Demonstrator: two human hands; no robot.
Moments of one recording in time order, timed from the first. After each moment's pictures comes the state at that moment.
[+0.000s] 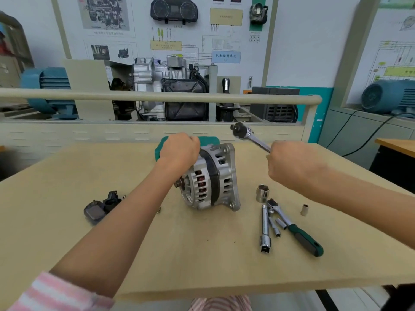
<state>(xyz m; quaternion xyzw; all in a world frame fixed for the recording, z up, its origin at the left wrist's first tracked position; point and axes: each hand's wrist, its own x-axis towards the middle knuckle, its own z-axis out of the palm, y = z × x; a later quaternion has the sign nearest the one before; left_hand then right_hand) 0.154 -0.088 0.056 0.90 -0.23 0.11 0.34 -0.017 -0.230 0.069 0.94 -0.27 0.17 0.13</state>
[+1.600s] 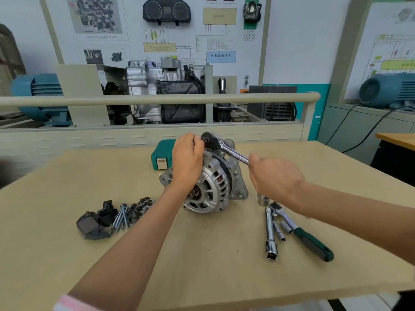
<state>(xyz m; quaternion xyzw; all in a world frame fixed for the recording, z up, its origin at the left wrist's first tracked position) 0.162 -0.119 0.019 0.72 -0.35 0.27 0.54 0.013 -0.232 0.038 0.95 -0.18 0.18 0.17</state>
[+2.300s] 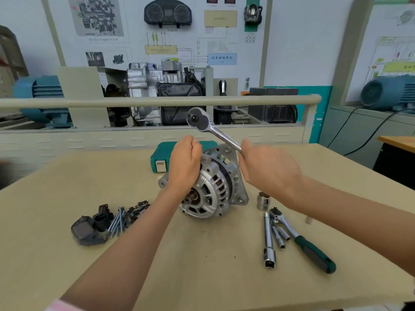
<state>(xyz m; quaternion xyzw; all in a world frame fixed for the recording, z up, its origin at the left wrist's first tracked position) 0.163 -0.118 0.021 0.73 -0.35 0.24 0.53 0.029 -0.235 0.047 0.94 -0.16 0.26 0.13</state>
